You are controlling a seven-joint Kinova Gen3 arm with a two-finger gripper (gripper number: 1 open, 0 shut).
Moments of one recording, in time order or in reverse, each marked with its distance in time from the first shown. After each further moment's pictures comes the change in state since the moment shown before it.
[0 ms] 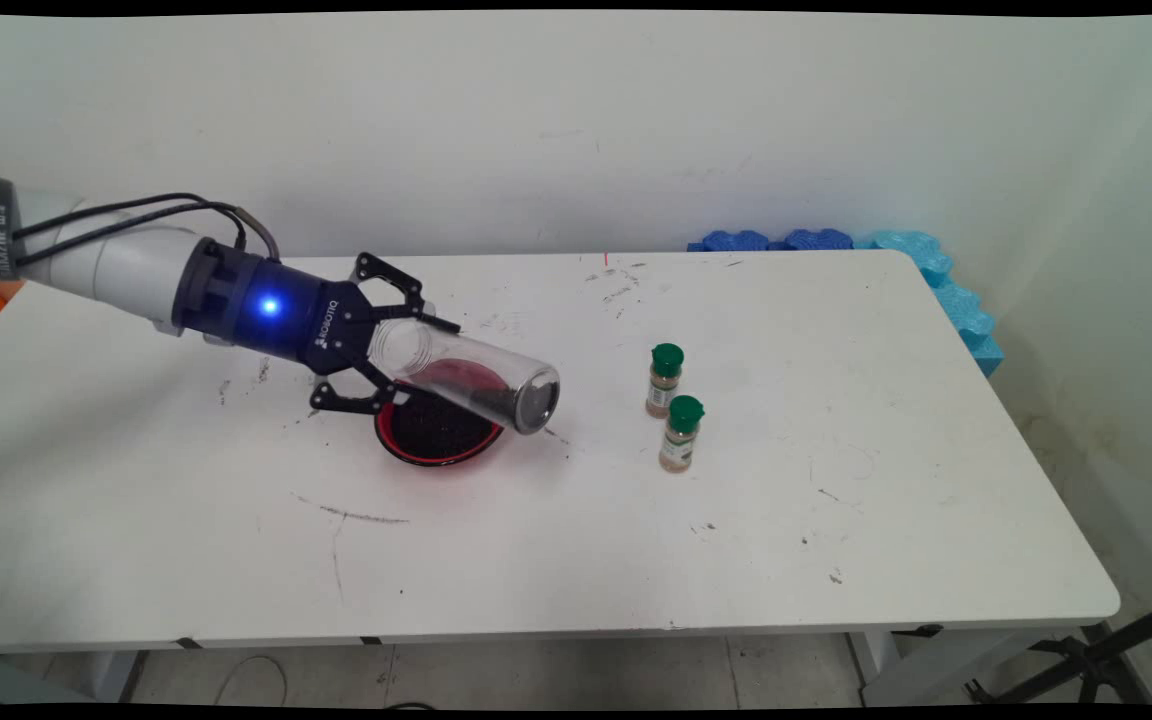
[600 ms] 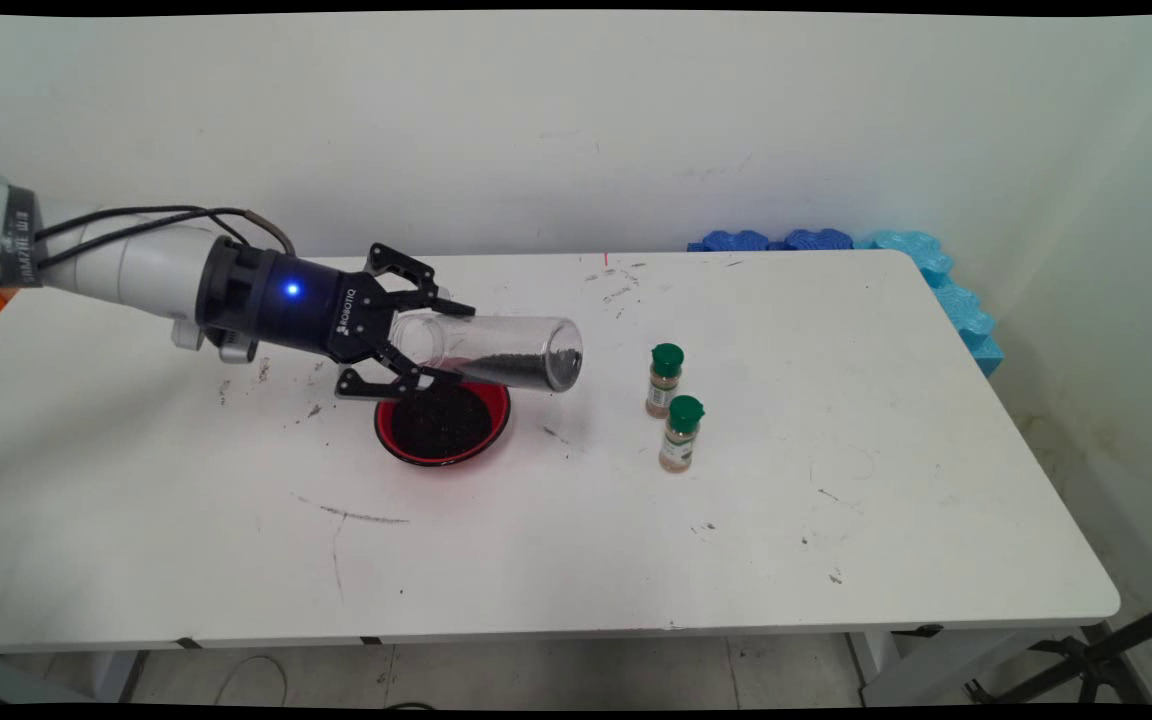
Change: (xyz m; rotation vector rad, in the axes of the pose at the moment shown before) arm 0.004 0.001 0.012 -0.062 -0.036 -0.217
